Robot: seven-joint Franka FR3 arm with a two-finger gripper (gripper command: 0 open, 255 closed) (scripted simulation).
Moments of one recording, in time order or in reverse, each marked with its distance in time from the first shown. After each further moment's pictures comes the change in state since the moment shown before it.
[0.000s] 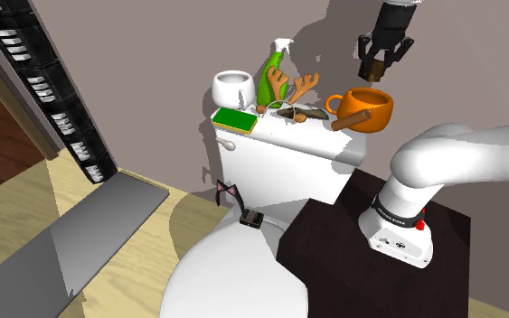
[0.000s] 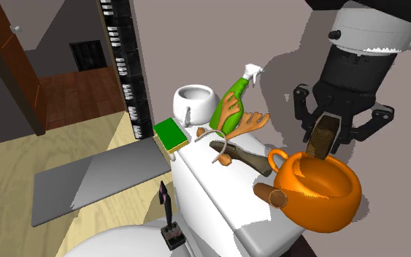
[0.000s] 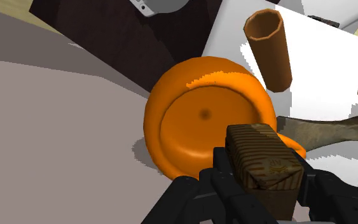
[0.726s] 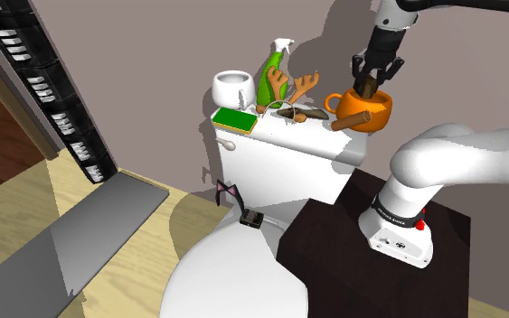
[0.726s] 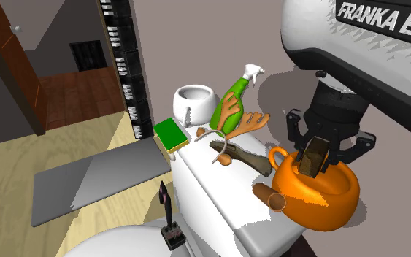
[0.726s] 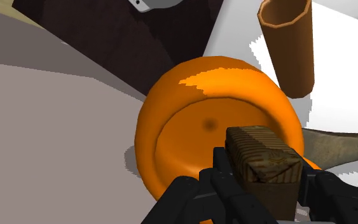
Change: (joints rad) arm -0.006 -0.045 -0.012 -0.156 -0.012 0.114 0.001
